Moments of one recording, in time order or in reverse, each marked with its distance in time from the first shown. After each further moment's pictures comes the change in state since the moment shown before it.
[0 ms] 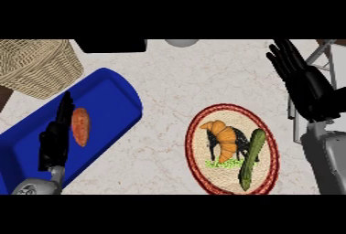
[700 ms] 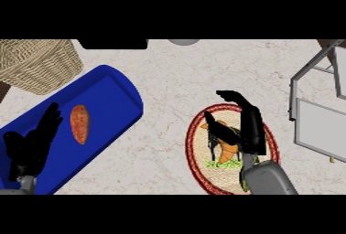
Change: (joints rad) left arm 0.078 0.098 0.094 0.023 0.168 -0.234 0.054; right arm 0.163 0.218 0.306 0.109 0.655 -0.593 -0.073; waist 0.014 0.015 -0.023
